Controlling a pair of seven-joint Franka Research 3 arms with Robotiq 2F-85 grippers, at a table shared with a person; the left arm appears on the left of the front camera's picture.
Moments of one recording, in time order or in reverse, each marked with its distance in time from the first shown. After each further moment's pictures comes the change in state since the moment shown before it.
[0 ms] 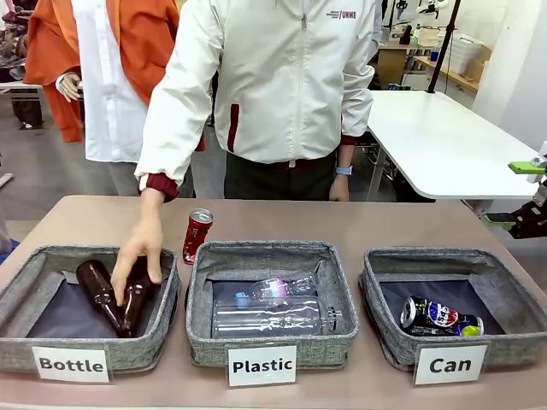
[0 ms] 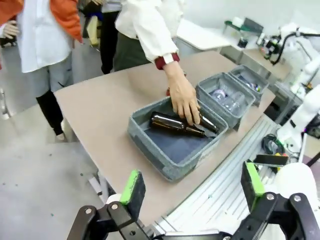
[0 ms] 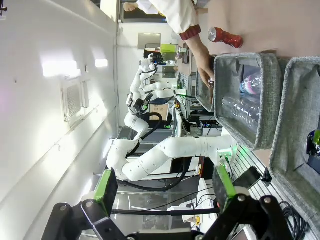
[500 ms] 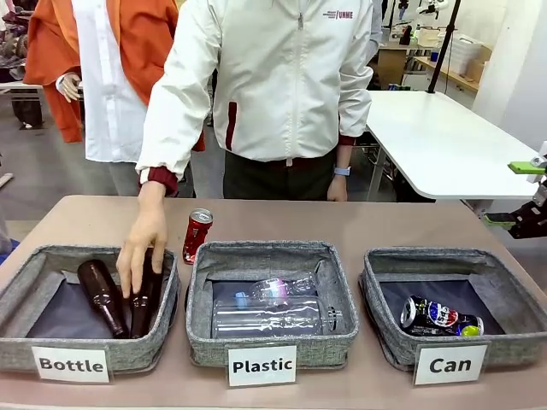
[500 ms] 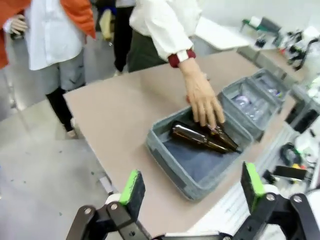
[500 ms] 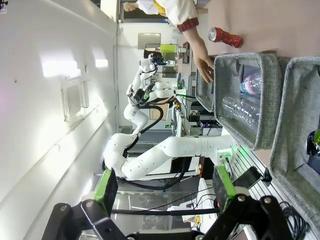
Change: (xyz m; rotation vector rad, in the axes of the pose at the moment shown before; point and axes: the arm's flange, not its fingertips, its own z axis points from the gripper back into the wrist) left arm 0.043 0.034 -0.071 0.080 0.047 0.005; right arm 0.000 0.000 0.000 0.000 0.001 0.000
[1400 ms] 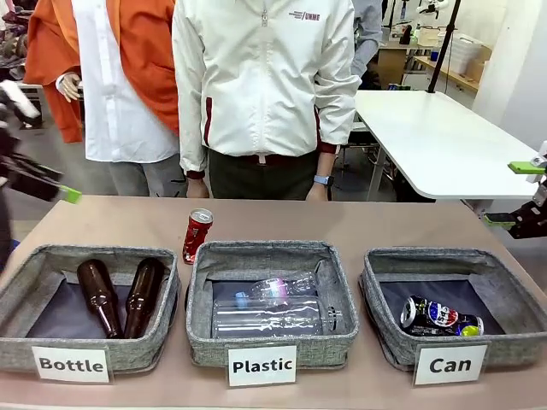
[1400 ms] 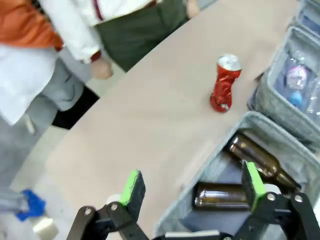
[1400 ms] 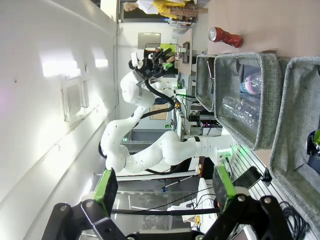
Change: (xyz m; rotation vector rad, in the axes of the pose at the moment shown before) left arm 0.082 -0.044 -0.329 0.102 0.319 -0.370; right arm 0.000 0.000 0.000 0.000 0.001 0.000
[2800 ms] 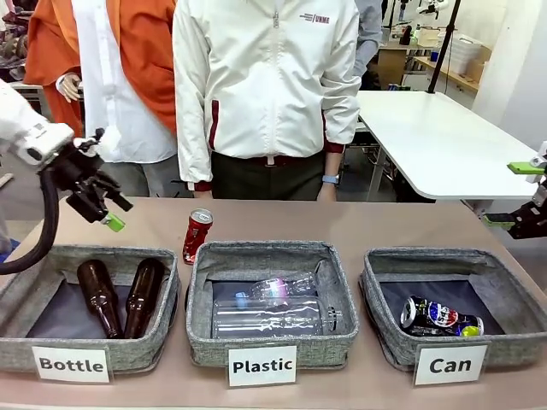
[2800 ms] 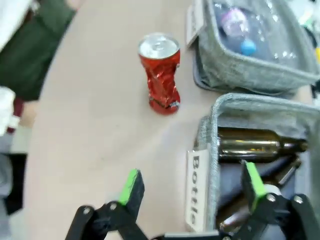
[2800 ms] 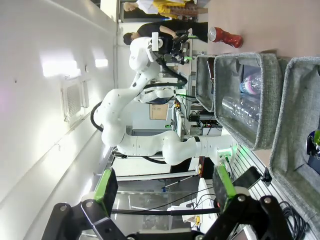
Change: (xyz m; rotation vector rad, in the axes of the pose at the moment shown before) left arm 0.026 0.058 -0.138 -0.534 0.154 -0.385; right arm 0.000 0.000 0.000 0.000 0.000 0.000
